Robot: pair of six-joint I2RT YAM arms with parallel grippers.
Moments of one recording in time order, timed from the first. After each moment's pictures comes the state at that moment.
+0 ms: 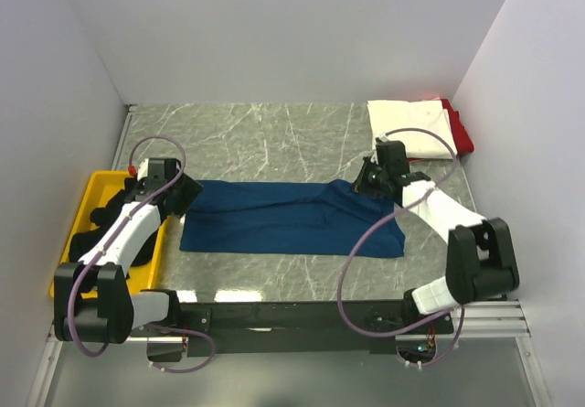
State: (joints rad) left arm -0.05 1.22 0.75 -0.38 -0.10 -0.98; right arm 0.23 1.48 0.89 -0.25 -0.15 0.52
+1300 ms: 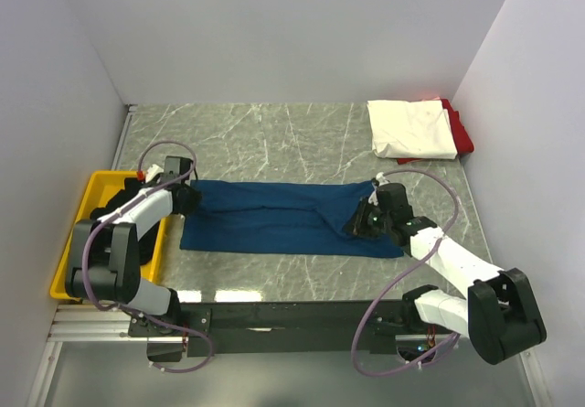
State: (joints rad) left arm -0.09 1.45 0.77 -0.36 -0.24 -1.07; right arm 0.34 1.11 0.48 -0.18 -0.26 0.62
